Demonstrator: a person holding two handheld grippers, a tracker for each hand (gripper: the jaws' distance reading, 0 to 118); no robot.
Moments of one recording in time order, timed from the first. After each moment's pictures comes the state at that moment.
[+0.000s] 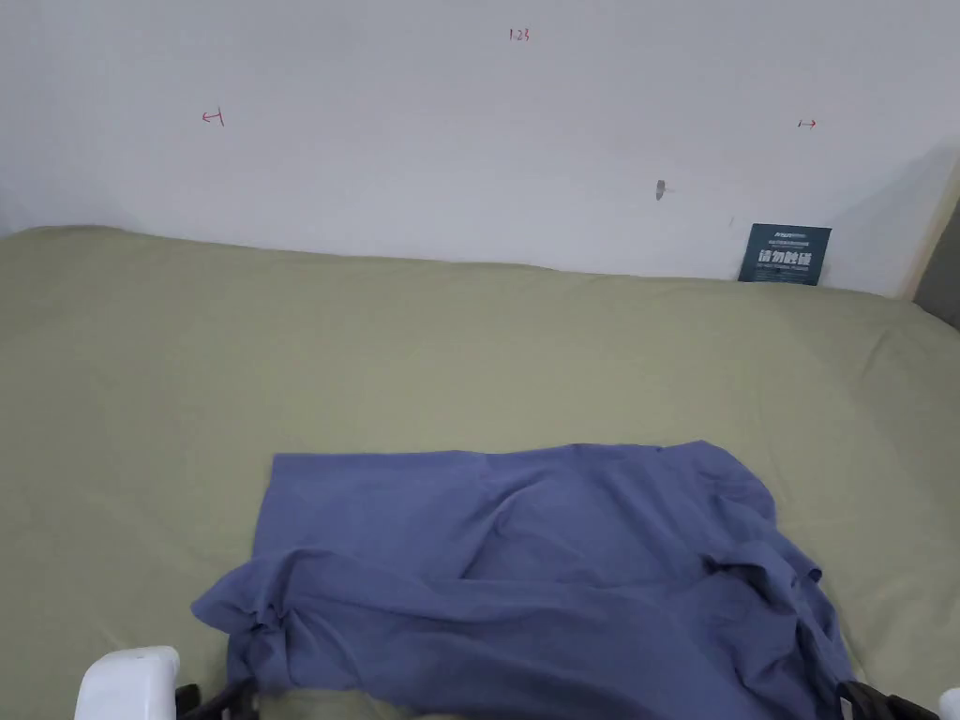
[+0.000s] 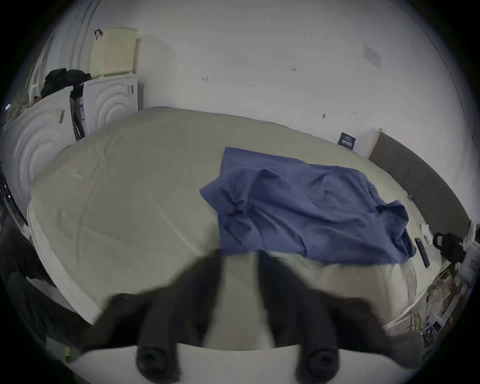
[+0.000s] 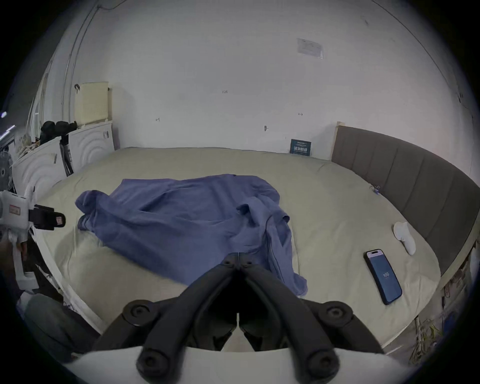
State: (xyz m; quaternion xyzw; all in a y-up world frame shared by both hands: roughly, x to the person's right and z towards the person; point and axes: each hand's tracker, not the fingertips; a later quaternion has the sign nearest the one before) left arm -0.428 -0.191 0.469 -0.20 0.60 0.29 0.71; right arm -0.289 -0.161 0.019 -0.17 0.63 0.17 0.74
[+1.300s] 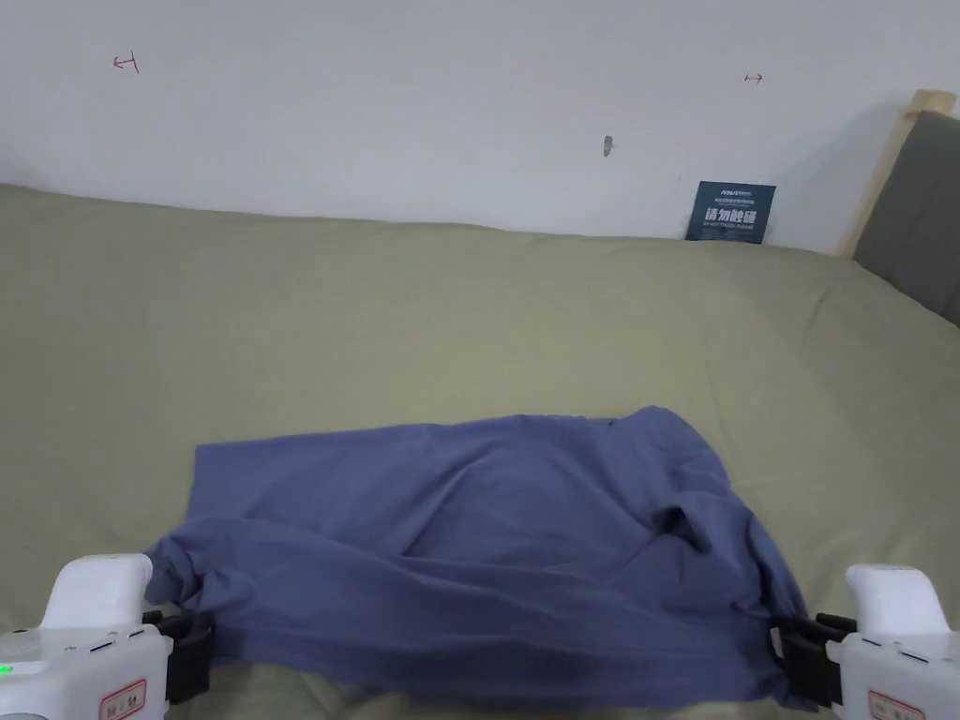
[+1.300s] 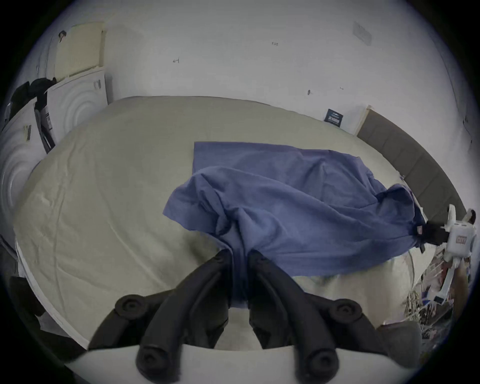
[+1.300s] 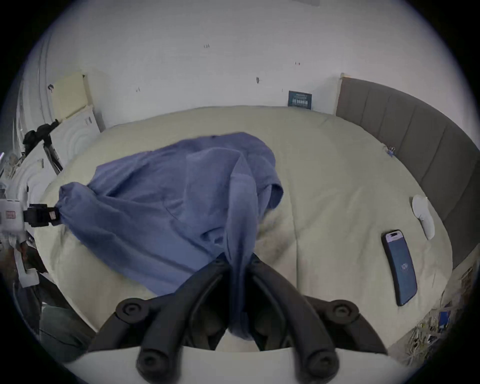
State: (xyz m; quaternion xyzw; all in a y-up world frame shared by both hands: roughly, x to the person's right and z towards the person) left arm -0.477 -0.168 0.449 -0.27 0.54 0.29 0.74; right arm -0.355 -0.165 -0.041 -0.29 0.61 0.22 0.70
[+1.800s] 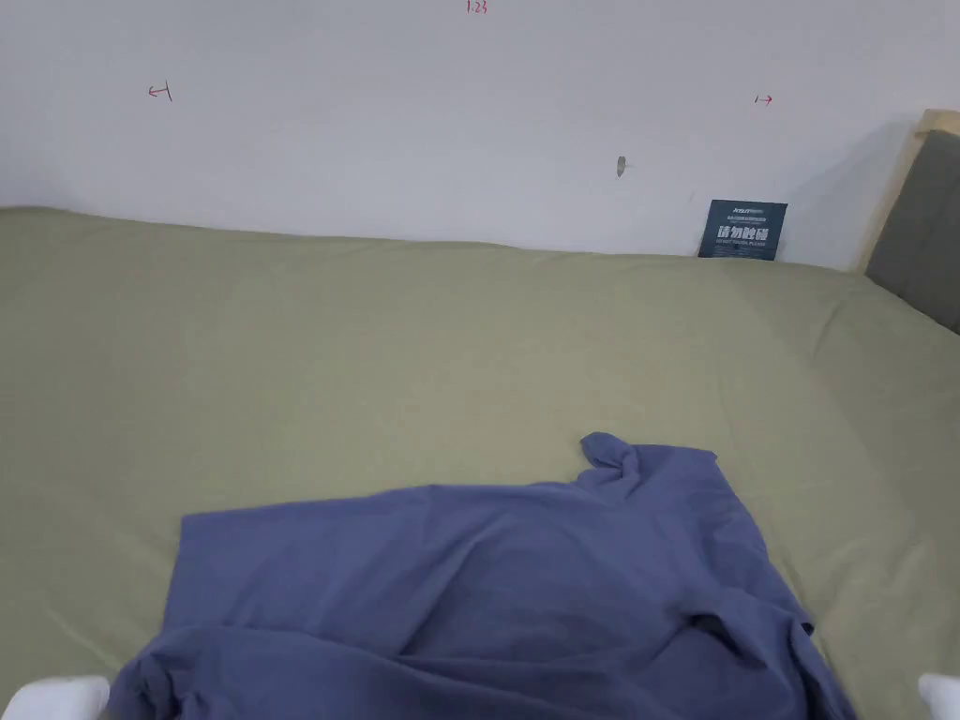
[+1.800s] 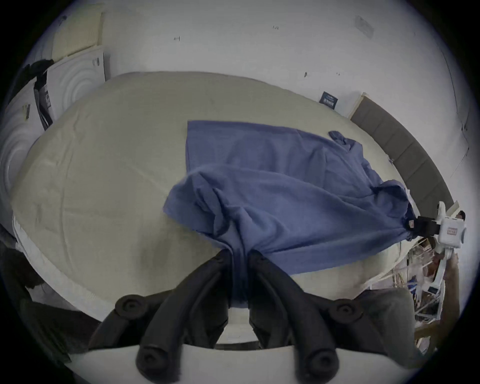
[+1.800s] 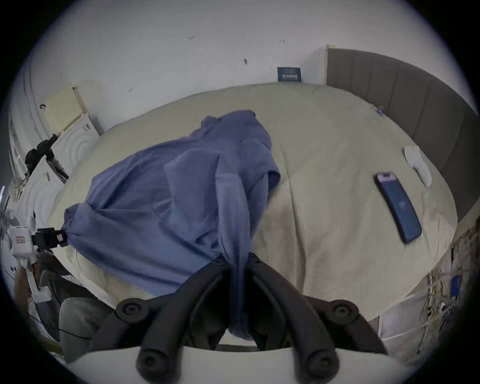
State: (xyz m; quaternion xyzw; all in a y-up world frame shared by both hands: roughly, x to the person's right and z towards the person) left arm -0.413 -0.184 0.498 -0.31 0.50 0.36 0.73; right arm -0.288 -0.177 -0.027 -0.38 0.58 0.22 0.68
